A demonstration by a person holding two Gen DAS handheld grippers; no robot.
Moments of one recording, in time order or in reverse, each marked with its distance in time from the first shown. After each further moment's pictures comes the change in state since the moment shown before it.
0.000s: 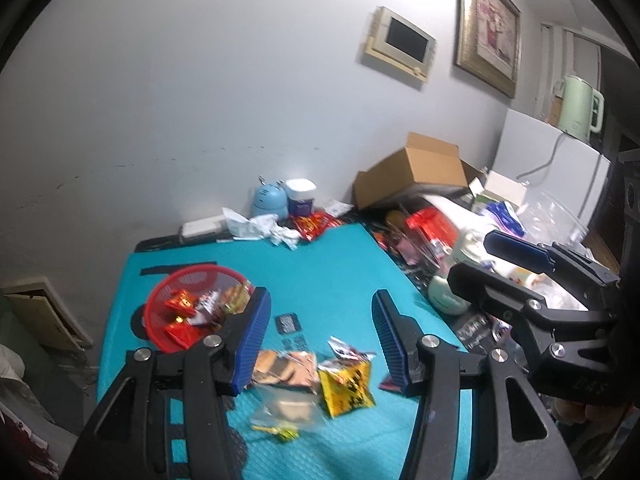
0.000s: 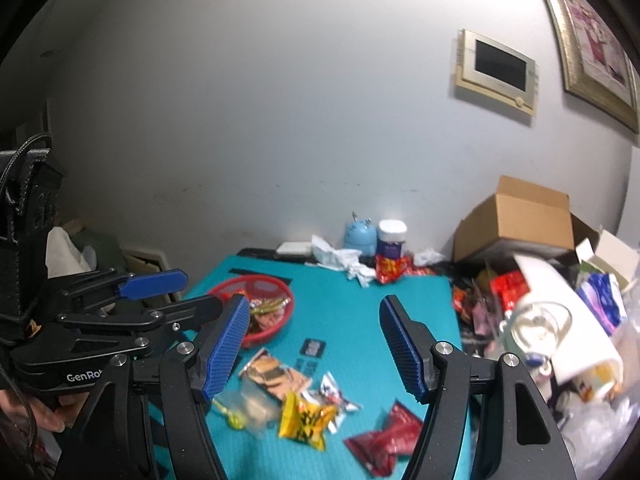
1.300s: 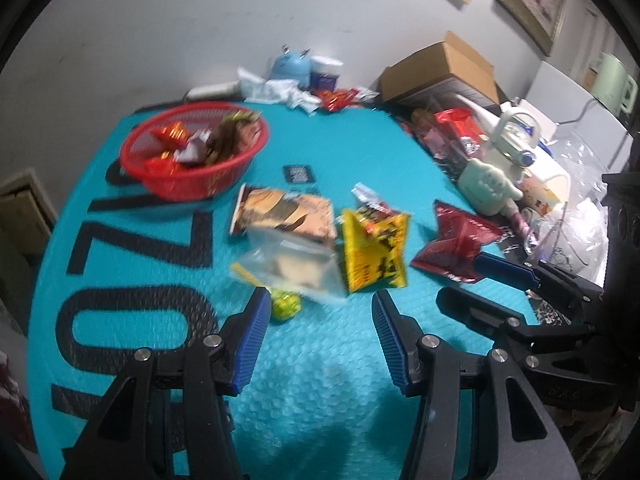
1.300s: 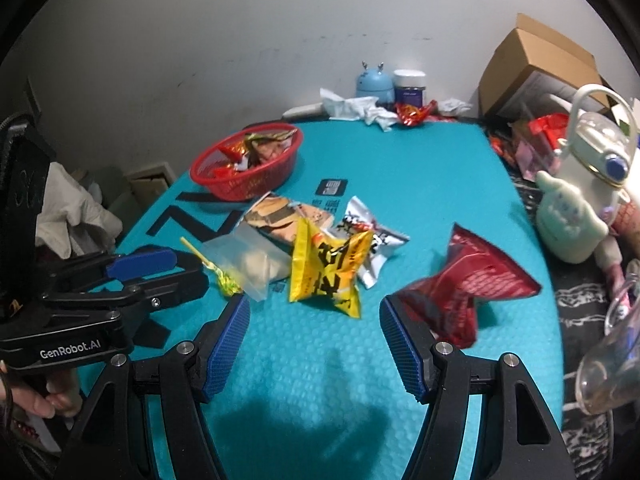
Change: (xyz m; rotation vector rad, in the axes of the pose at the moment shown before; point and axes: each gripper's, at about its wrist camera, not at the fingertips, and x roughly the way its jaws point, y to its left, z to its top) left arm 0.059 0.029 -0.132 -0.155 0.268 0.009; right arm 0.063 0.001 -0.140 0.084 0.343 0.080
